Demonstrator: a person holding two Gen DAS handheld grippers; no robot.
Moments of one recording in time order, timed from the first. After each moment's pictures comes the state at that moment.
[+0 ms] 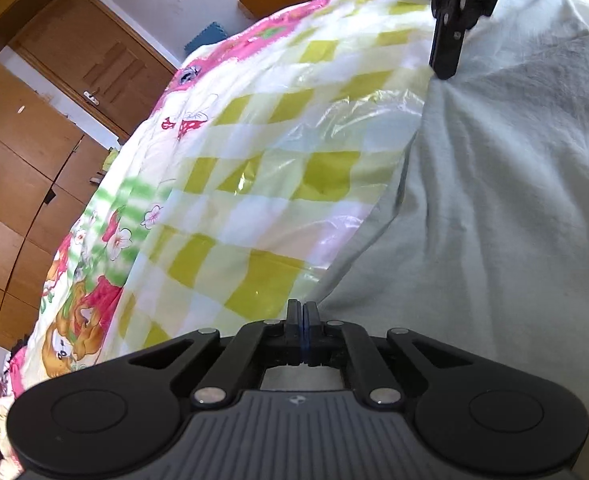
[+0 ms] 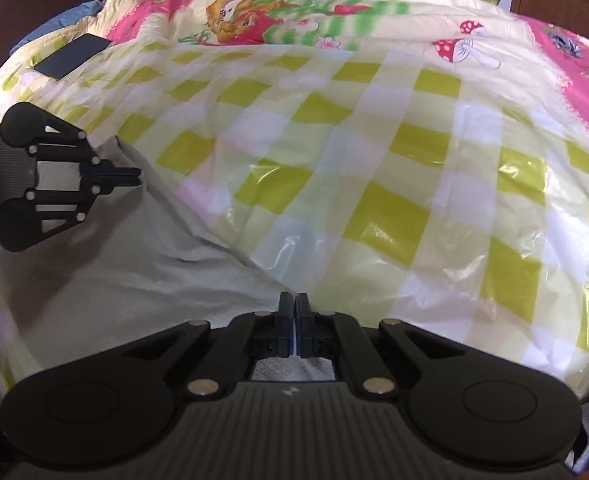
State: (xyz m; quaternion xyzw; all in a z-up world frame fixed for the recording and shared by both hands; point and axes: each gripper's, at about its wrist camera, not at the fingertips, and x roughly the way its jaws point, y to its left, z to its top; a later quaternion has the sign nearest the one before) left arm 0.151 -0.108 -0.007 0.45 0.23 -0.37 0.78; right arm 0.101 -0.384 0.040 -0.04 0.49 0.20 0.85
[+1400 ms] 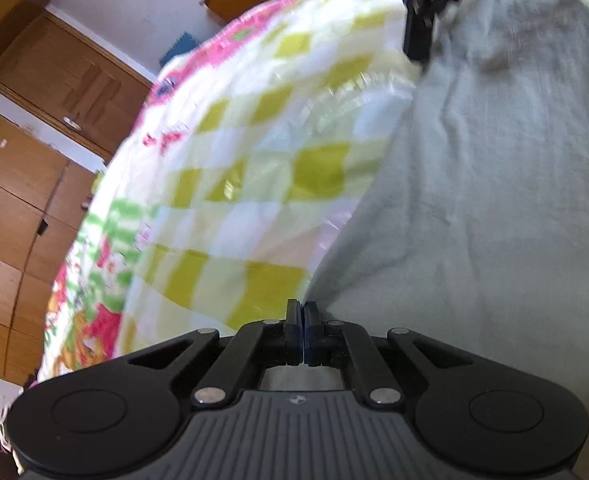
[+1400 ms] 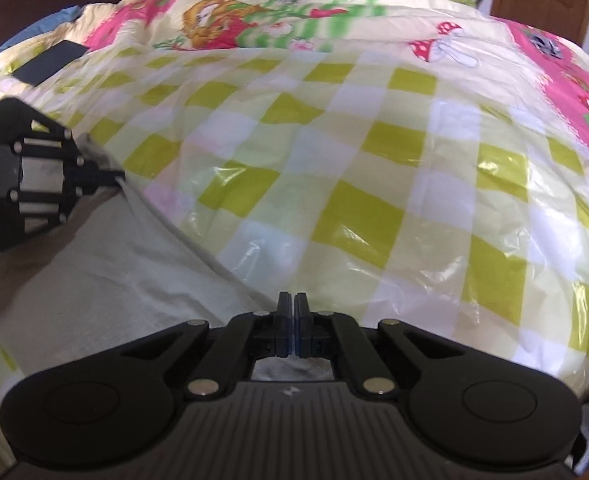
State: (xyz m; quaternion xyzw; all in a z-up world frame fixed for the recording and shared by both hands) left arm 0.164 -0.122 -0.027 0.51 0.21 -0.37 0.74; right arm 0.107 -0.392 0.027 -0.05 0.47 0.15 0.87
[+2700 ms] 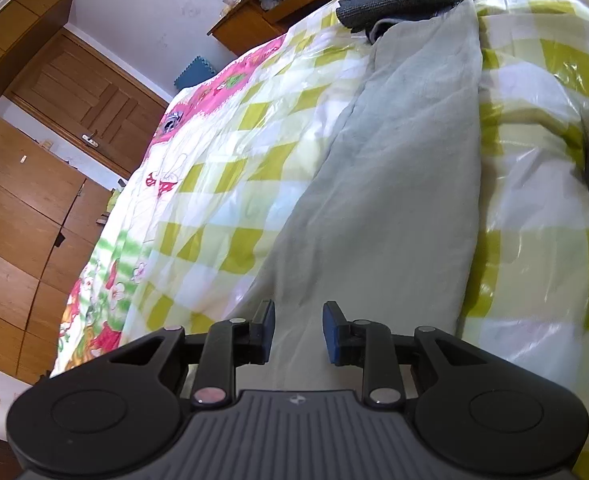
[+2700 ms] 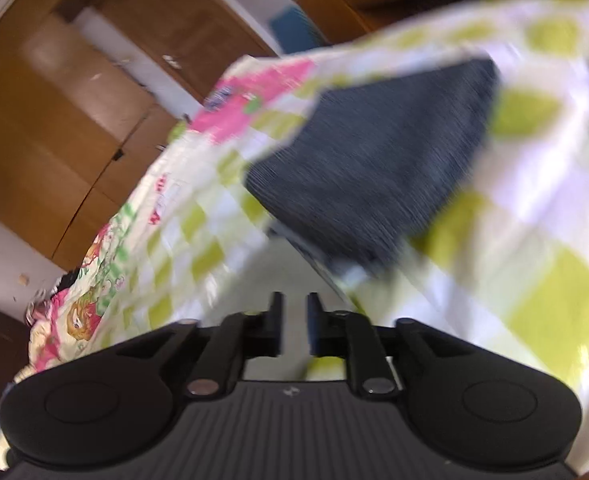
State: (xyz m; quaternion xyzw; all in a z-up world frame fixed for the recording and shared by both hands) left arm 0.038 -0.156 -0.002 0.49 0.18 -0.37 0.77; right arm -0.142 -0.570 0.017 0.43 0.26 -0.16 0.85
